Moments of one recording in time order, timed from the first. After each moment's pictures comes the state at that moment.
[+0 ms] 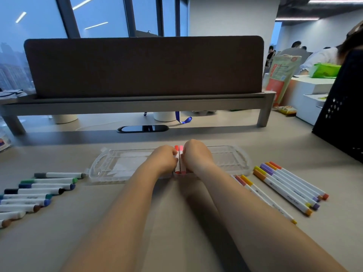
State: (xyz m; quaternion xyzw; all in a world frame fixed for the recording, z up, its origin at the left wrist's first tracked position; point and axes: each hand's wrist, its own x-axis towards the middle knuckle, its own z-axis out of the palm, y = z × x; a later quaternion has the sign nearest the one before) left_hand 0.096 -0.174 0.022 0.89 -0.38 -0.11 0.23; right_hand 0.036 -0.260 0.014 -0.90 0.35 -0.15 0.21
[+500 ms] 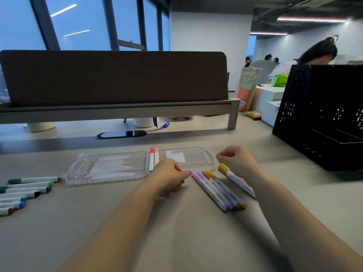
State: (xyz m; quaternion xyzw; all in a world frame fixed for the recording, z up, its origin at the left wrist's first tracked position) left_hand 0.005 -0.179 0.021 0.83 -0.37 -0.23 0.34; right_hand -0.138 -0.318 0.032 -0.81 0.40 -0.26 0.34
